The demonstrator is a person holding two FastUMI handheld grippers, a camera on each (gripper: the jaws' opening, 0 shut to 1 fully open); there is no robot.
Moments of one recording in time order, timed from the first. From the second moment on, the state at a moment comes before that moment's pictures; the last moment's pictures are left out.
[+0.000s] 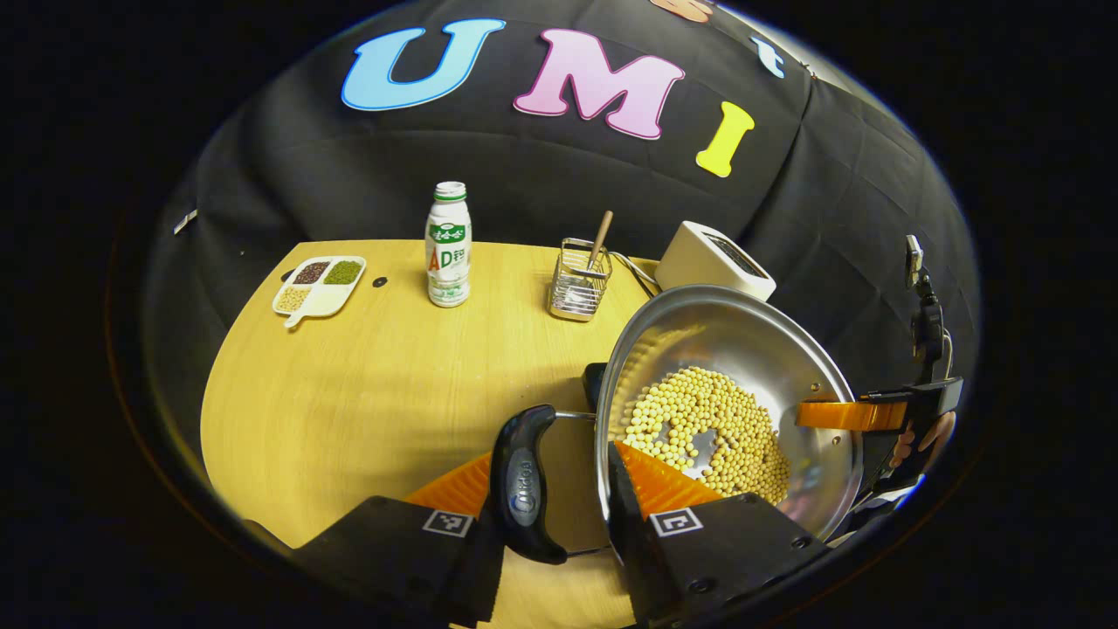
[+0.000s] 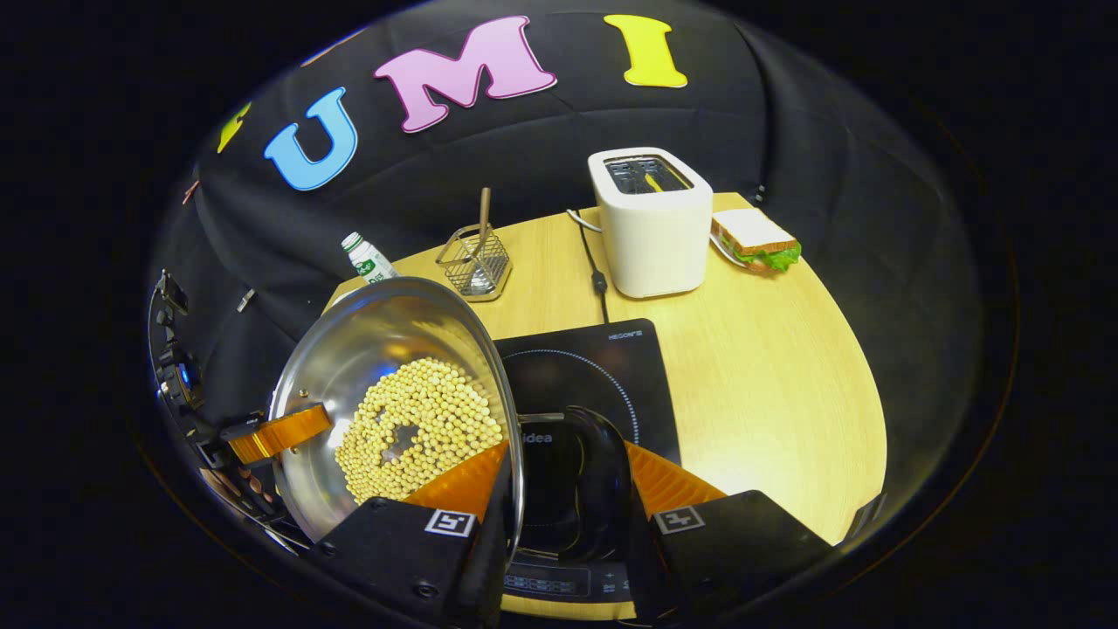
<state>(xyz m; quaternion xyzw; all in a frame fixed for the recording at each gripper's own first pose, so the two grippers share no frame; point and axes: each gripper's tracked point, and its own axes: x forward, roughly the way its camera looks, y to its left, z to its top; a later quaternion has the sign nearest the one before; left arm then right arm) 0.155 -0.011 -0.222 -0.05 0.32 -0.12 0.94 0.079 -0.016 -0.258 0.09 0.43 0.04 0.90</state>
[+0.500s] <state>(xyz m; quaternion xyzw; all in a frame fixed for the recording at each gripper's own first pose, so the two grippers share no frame) 0.172 -0.058 -0.249 -0.05 0.34 -0.12 0.93 0.088 -0.063 -0.279 0.09 0.44 0.02 0.89</state>
